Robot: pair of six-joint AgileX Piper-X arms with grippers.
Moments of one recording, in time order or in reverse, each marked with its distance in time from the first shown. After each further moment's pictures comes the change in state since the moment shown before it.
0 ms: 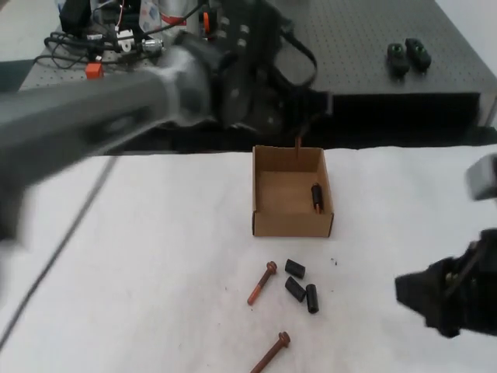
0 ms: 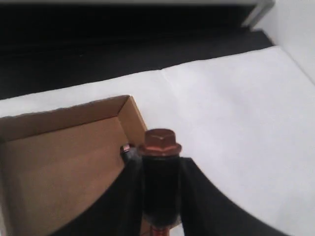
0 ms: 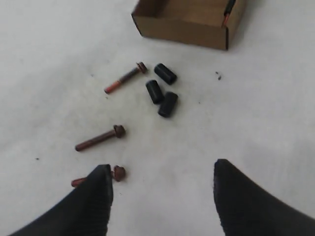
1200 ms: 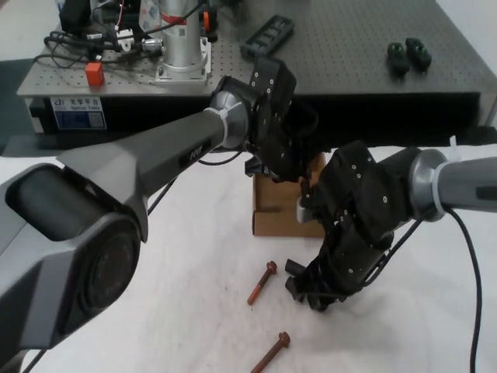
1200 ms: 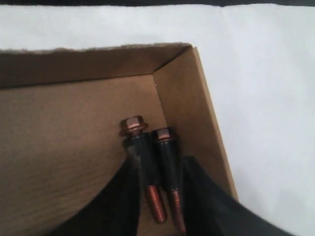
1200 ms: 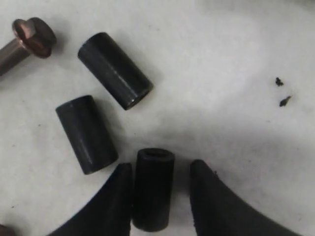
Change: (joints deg) left arm 1.8 21.0 -21.1 12.0 6.3 -7.2; right arm 7.2 57.5 -22.8 -9.1 7.3 -0.9
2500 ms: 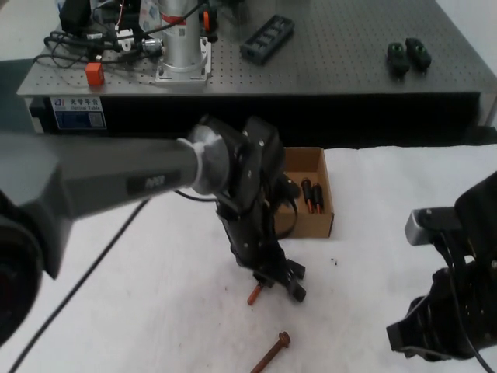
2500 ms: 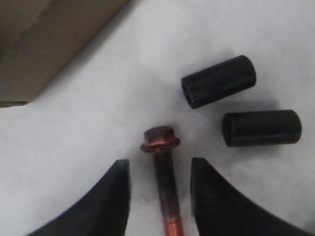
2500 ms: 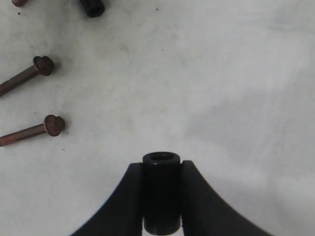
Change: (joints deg) left arm -4.9 -16.5 30.2 8.1 -9.6 40.4; right arm -8.5 -42.2 23.6 11.4 -5.6 0.6
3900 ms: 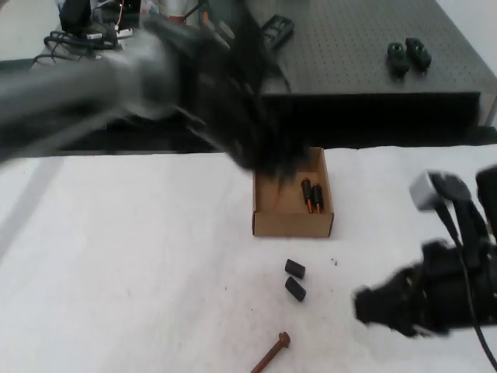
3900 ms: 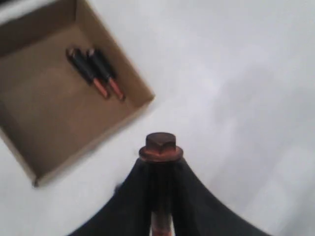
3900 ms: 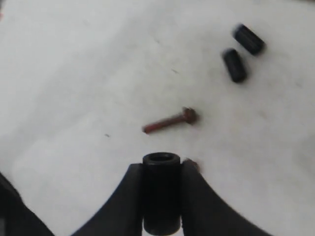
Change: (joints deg) left arm 6.8 -38.1 22.2 -31.5 22.8 -31.8; right arm 7.2 -6.2 0.2 -15.4 -21.4 4.3
